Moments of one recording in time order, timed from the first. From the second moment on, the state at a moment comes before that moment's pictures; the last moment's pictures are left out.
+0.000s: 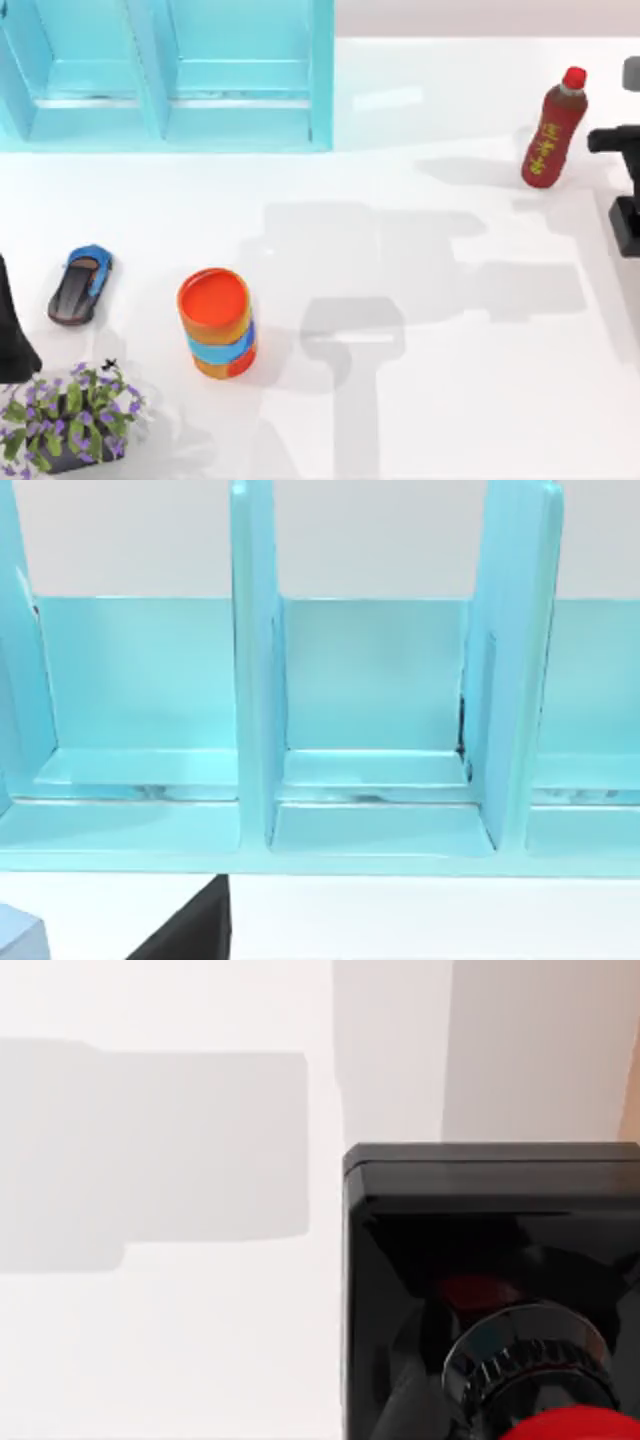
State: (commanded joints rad) left arm 0.00 0.00 0.00 0.00 0.00 0.00; right arm 0.08 1.95 1.65 -1.28 0.00 0.10
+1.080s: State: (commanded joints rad) left arm 0.00 0.00 0.00 0.00 0.00 0.00; right arm 0.08 1.95 1.63 -1.26 0.00 0.10
